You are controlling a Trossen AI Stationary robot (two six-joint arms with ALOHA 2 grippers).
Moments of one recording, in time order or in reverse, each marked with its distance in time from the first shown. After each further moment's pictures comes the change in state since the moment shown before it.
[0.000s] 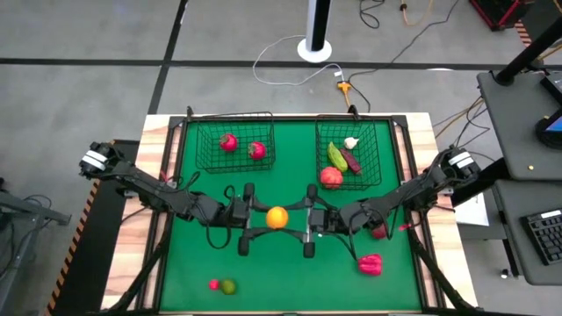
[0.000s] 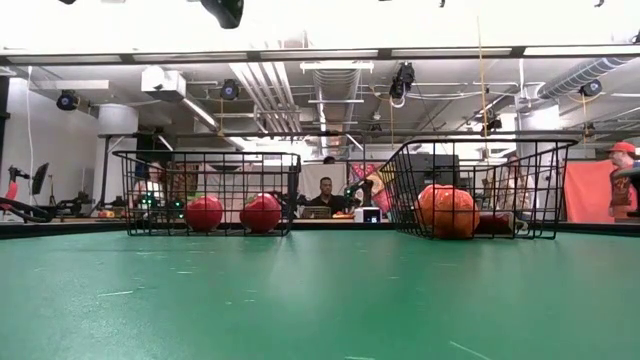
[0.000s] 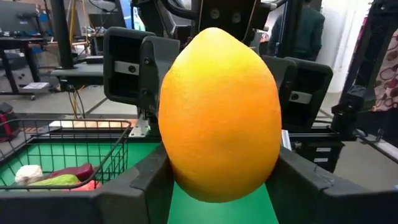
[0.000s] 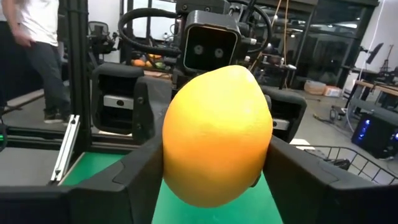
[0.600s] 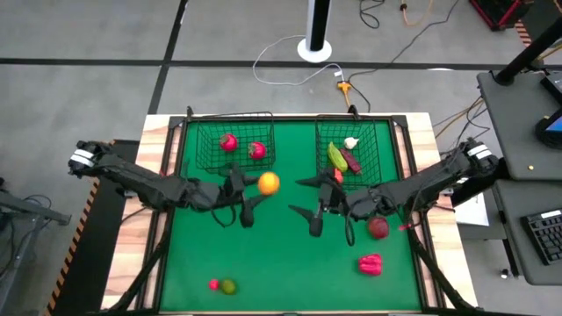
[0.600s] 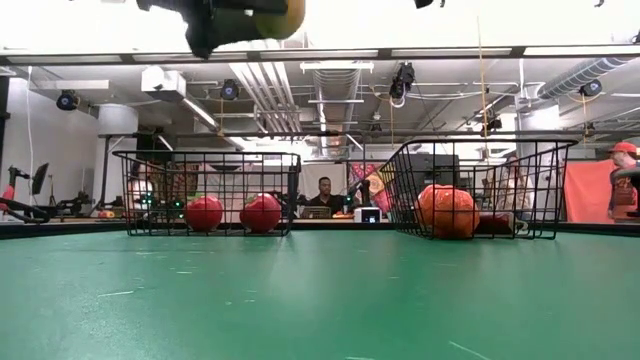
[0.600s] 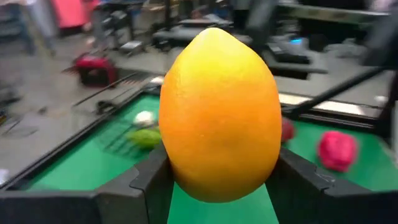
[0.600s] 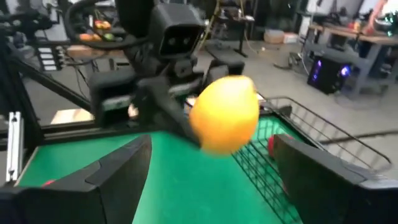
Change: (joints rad) left arm 0.114 -0.155 0.000 -0.349 -0.235 -0.117; right arm -0.038 -0.199 0.048 -0.452 0.150 0.219
